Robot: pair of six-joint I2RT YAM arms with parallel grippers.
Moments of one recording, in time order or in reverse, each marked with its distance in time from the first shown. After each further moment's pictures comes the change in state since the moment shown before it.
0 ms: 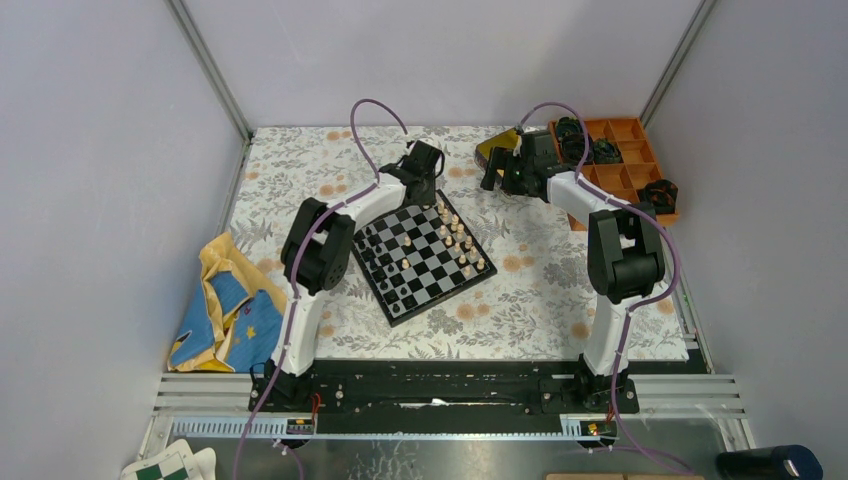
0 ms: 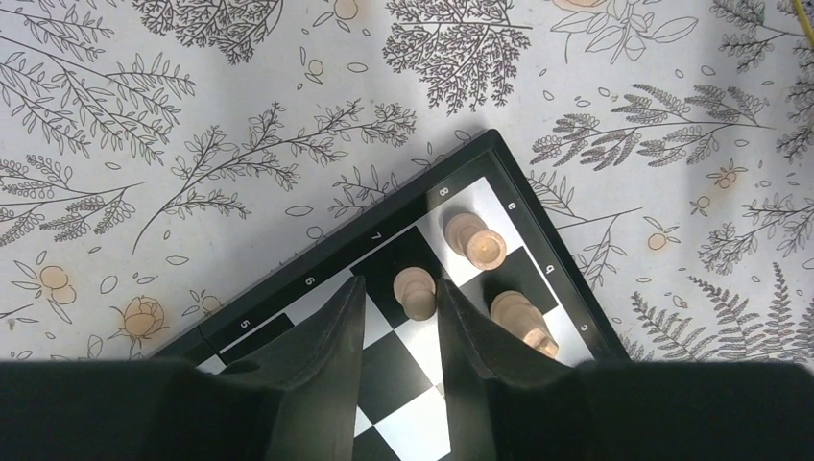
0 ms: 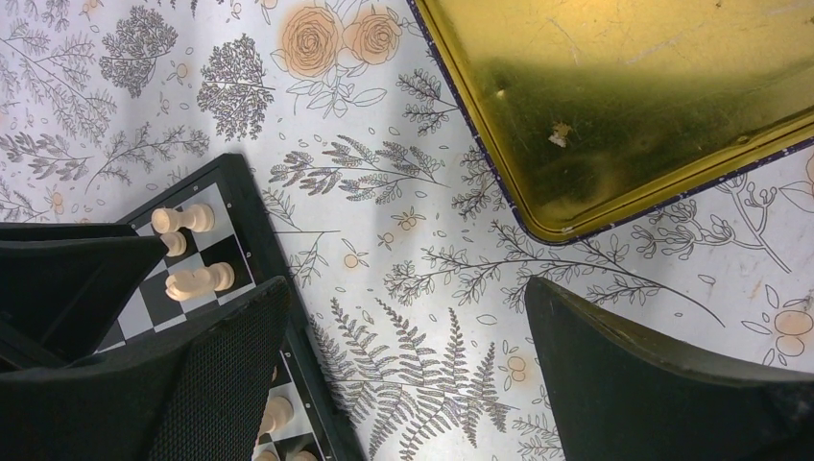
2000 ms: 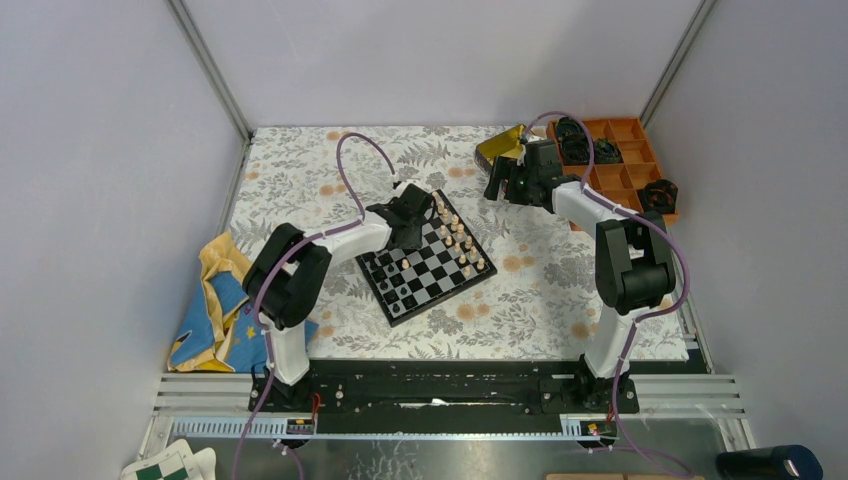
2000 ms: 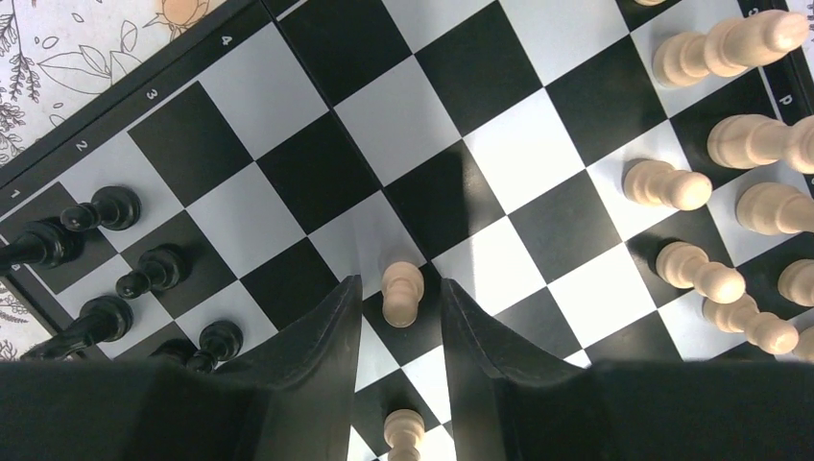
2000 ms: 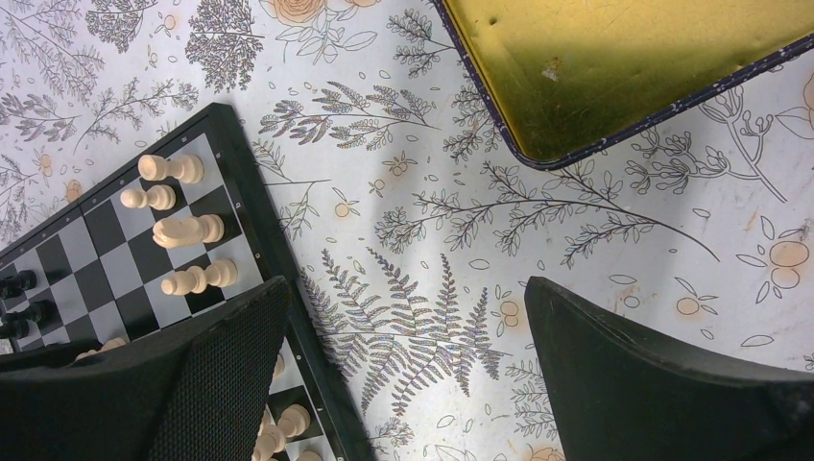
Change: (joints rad) left arm -0.109 -0.341 -0.522 0.058 -0.089 -0.080; right arm 0.000 -0.093 -0.130 0.021 -0.001 -0.001
